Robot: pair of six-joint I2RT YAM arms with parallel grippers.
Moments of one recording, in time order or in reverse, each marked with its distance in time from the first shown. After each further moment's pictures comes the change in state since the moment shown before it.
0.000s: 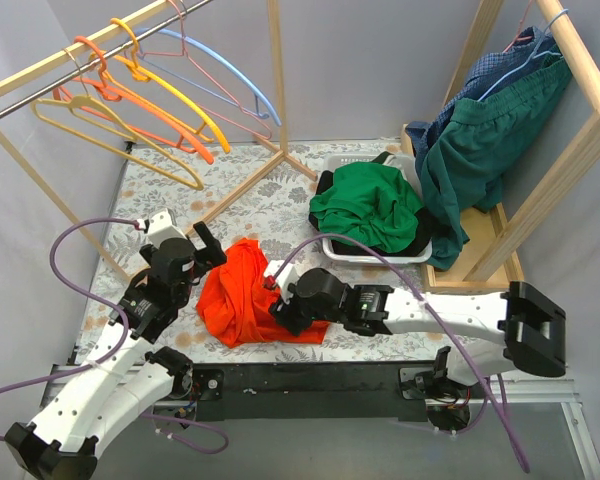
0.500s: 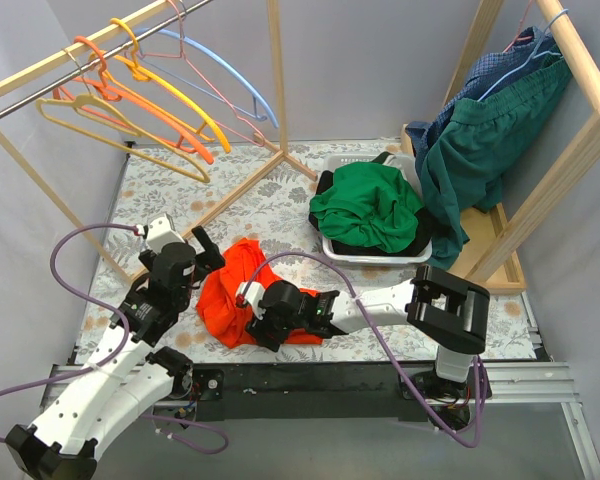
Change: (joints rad) left arm 0.000 -0.017 -0.034 -0.023 -0.062 -0.040; right arm 0.014 0.425 0.094 0.191 -0.187 0.009
